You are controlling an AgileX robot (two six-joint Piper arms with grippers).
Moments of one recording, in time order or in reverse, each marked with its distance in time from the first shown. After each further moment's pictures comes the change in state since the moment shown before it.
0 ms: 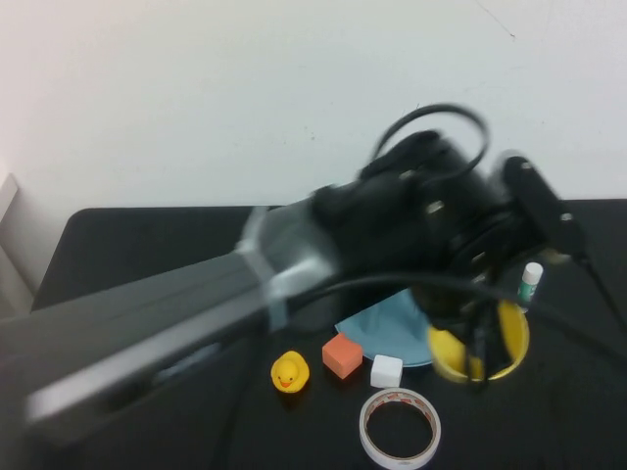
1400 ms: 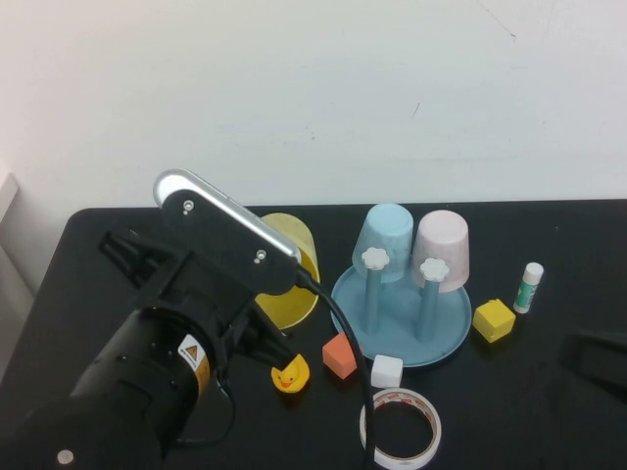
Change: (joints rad) right arm 0.000 0.969 -0.361 0.662 0.512 -0.821; left arm 0.003 -0.679 1.018 1.481 -0.257 -1.587
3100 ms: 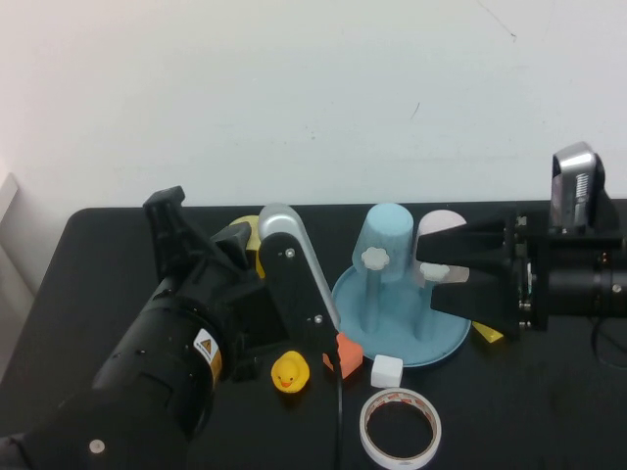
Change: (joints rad) right arm 0.209 0.732 -0.486 0.026 0.120 0.496; left arm 0.000 0.047 -0.017 0.007 0.047 0.608
